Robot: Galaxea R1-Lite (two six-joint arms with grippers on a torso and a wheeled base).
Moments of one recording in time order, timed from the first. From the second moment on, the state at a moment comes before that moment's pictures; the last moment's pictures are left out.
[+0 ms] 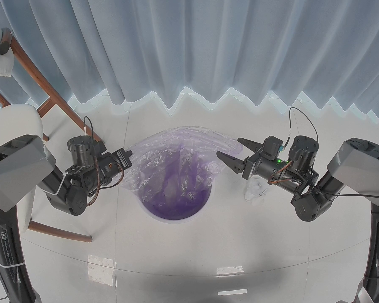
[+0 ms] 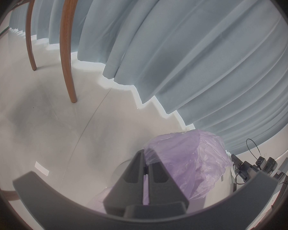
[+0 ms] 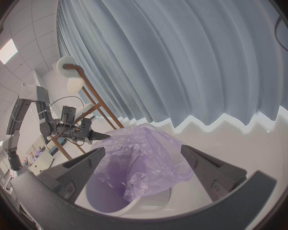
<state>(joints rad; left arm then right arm) -0.19 2.22 -0.97 -1.07 -0.16 -0.54 0.39 2.28 -0.99 -1.34 0.46 0.11</state>
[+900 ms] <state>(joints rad) -0.20 2.22 -0.97 -1.07 -0.16 -0.53 0.39 2.33 -1.28 -0.90 0.48 -0.01</state>
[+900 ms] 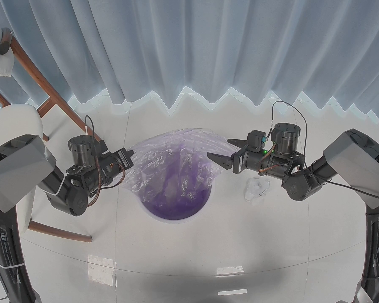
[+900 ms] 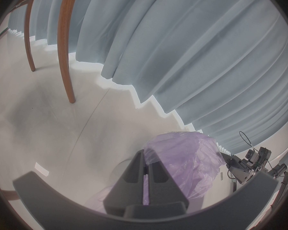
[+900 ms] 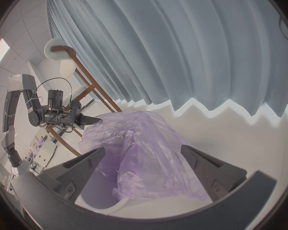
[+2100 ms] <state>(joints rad) -0.20 2.21 -0.97 -1.09 -0.16 -0.53 0.40 2.31 -1.45 -0.72 0.48 -0.10</state>
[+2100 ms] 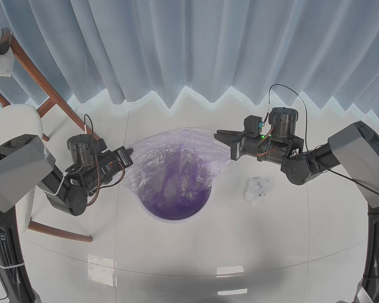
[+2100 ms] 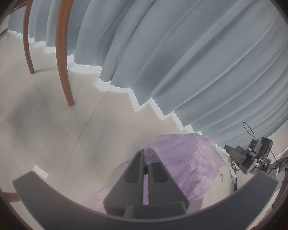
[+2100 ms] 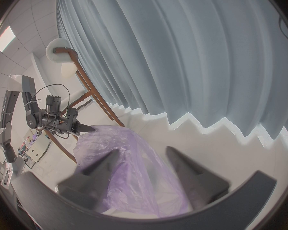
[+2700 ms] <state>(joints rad) -0.21 2.21 -0.97 -1.09 -0.16 -0.53 0.40 2.29 -1.38 -0.72 0.48 -0.11</state>
